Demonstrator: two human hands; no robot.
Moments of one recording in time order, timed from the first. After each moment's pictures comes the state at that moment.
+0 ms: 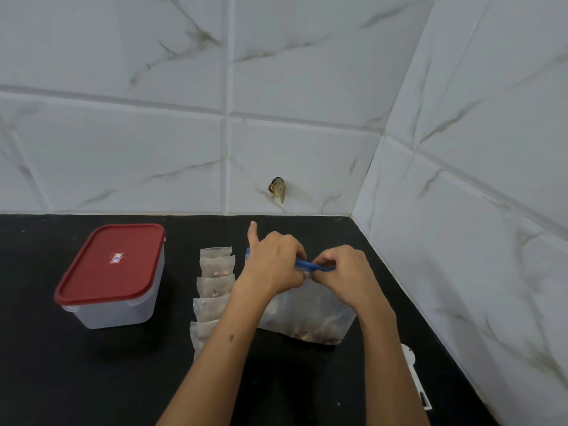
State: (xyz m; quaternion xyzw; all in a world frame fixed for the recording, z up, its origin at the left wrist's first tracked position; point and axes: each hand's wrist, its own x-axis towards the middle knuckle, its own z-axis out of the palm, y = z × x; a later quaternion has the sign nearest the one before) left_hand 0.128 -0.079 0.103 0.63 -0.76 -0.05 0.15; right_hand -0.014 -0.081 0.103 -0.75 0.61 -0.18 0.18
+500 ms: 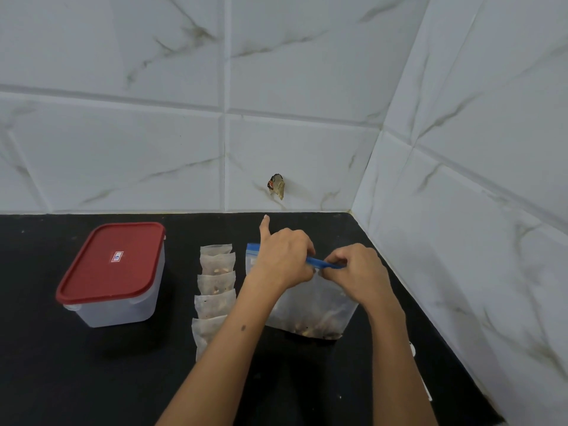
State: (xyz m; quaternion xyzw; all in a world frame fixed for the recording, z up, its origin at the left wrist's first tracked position) left_hand 0.115 -0.086 0.104 0.61 -0.78 -0.03 0.14; right_hand -0.029 -0.078 0.102 -0.74 0.64 -0.17 0.14
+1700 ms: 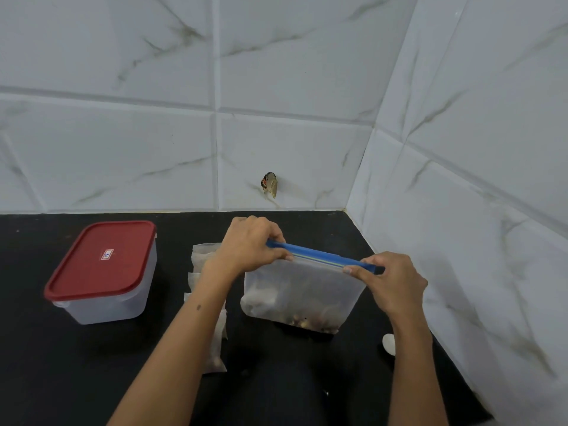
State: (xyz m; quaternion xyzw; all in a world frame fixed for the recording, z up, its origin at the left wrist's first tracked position) left_hand 0.153 -0.103 0.098 0.59 -0.78 -0.06 0.18; right_hand -0.090 -0.072 0.082 -0.62 0.72 -0.31 0.09
